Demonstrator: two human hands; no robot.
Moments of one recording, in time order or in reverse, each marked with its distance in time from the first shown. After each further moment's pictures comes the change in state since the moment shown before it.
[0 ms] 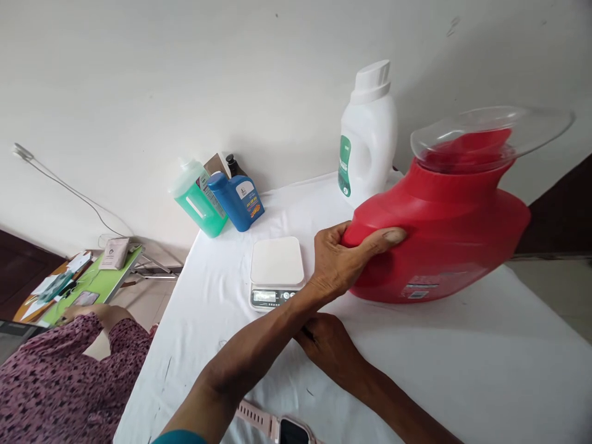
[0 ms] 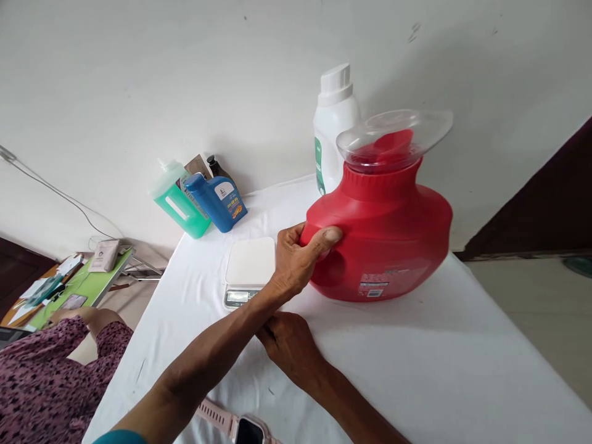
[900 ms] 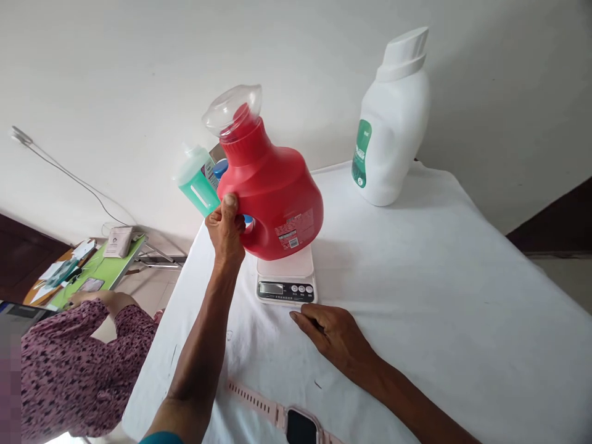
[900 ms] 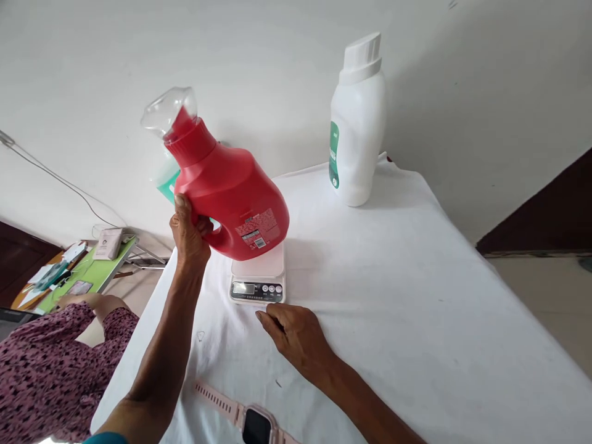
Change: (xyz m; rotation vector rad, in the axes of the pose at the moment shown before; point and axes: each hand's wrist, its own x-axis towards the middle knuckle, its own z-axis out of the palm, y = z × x) left_hand 0.002 0.047 -0.152 -0.007 0.608 0.366; right_hand -0.001 -0.001 0.000 -0.049 0.010 -0.080
